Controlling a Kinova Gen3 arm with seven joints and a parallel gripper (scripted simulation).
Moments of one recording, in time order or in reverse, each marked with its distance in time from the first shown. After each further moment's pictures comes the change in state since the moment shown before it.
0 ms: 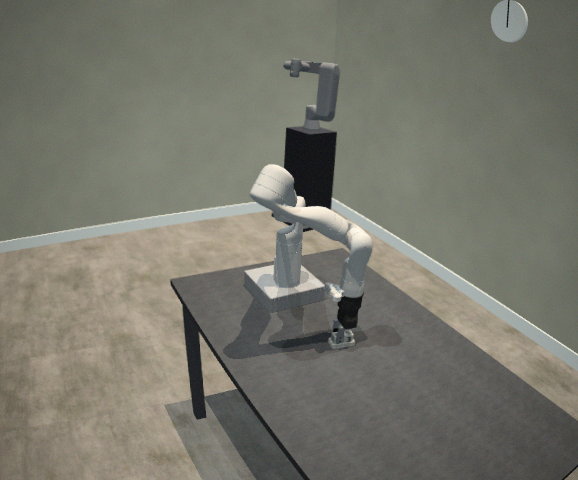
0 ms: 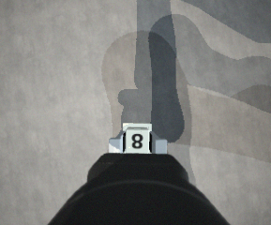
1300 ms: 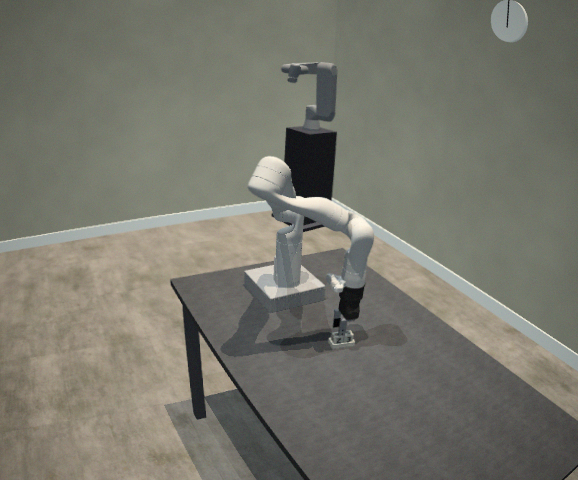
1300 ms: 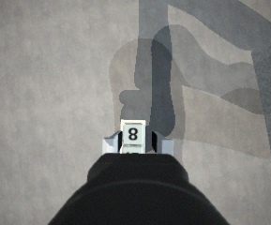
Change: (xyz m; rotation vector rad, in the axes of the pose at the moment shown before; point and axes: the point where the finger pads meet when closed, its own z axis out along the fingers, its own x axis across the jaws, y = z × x) arm 0.006 0.004 -0.030 -0.005 0.018 -0.010
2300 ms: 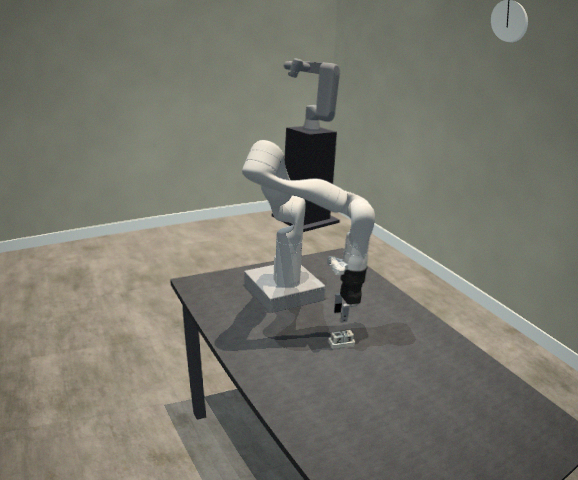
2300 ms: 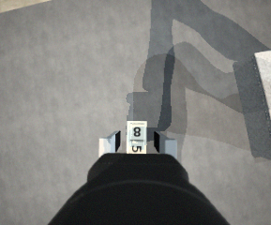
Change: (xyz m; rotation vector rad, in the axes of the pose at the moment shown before) arm -0.005 -0.004 -0.060 0.005 -0.018 0.010
